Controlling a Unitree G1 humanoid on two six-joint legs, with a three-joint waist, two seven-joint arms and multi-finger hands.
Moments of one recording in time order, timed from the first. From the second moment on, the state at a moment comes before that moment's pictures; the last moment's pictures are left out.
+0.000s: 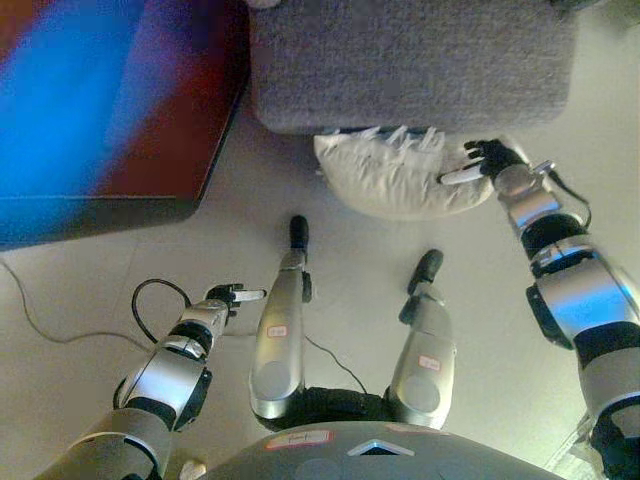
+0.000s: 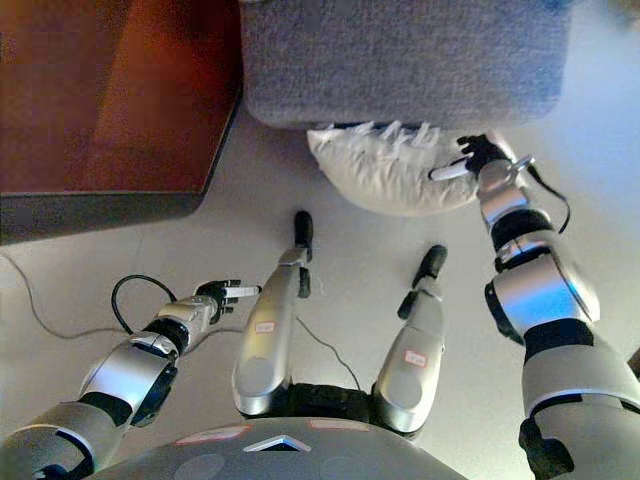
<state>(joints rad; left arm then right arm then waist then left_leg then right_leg) -0.46 0.29 -0.33 1.26 -0.37 0.21 0.07 -1.01 -0.59 0.55 1.23 0.03 0.22 0.03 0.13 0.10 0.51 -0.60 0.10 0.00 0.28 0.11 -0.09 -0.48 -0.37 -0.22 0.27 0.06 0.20</state>
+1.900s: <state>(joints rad) -0.10 0.36 -0.26 0.97 -0.48 0.04 -0.09 -1.08 -0.79 0.72 1.04 -0.23 0.10 0.34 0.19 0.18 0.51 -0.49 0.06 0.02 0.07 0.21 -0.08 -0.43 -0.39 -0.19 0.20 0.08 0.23</state>
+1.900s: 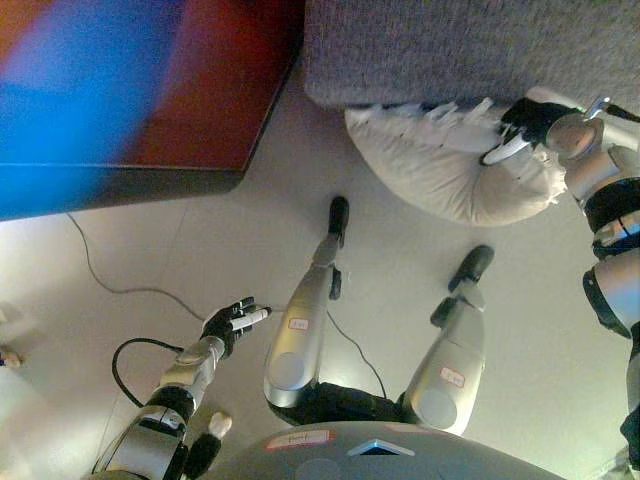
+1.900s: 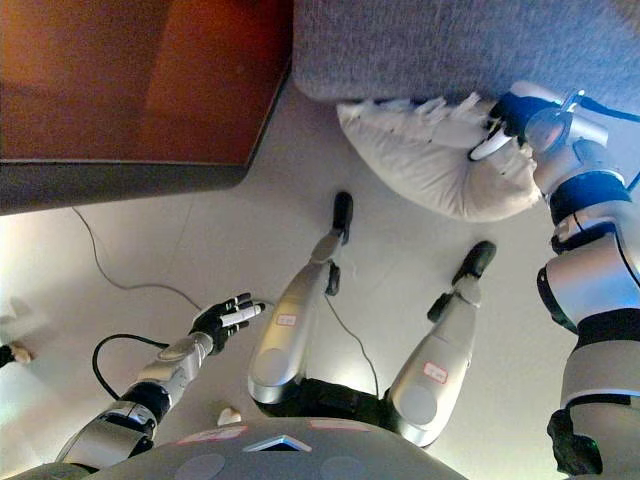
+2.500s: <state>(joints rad) -0.02 0.41 -0.11 1.11 -0.29 0.08 -0.12 -0.93 -0.96 0.57 0.58 0.13 0.08 0.69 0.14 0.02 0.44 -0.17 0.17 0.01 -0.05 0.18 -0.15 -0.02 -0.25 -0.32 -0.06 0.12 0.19</state>
